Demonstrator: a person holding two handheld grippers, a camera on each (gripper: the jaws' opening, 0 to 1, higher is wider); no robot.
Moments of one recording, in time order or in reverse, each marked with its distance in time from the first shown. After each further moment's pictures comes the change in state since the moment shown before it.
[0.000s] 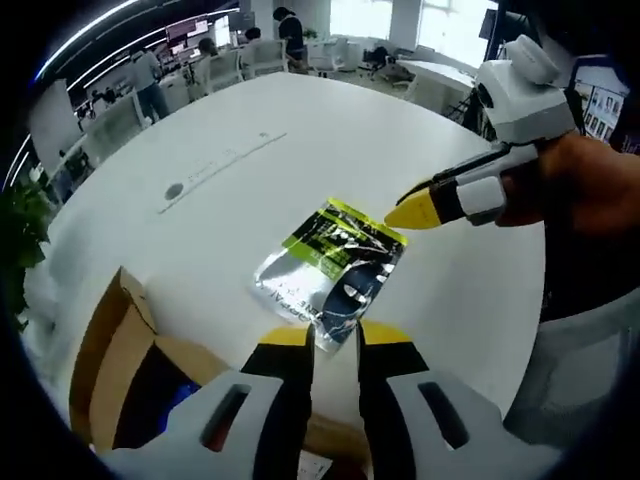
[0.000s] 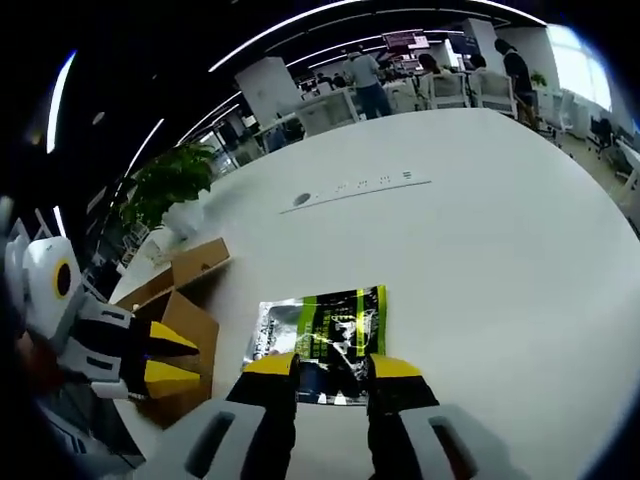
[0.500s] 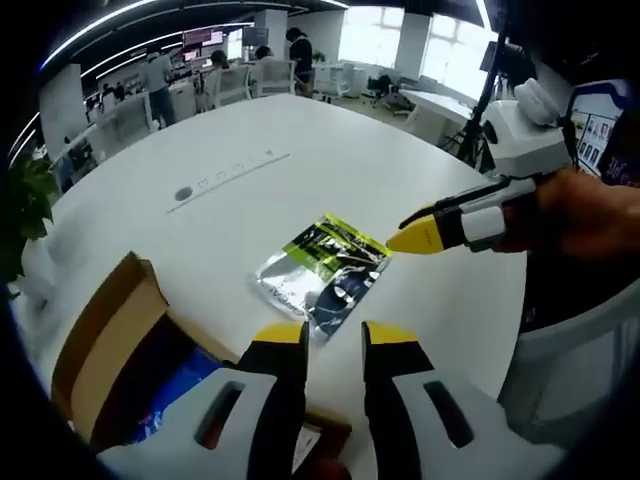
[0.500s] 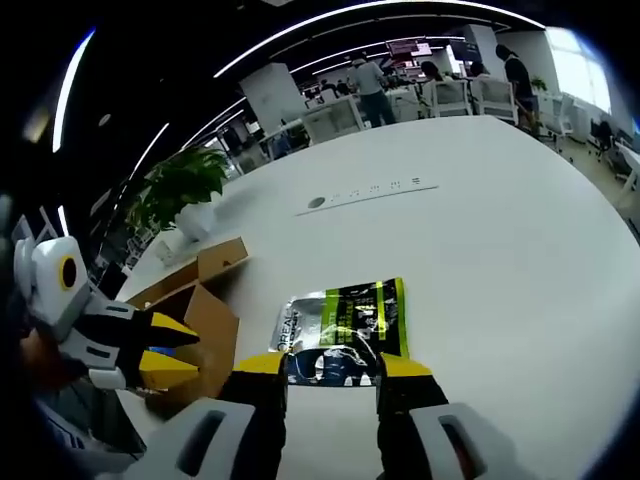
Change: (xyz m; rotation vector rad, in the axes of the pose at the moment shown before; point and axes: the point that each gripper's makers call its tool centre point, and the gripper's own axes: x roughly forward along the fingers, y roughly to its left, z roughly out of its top) left arm -0.032 -0.001 -0.005 -0.039 -0.104 -0.030; right arm -0.019 0.024 -0.011 -0.005 -0.033 0.014
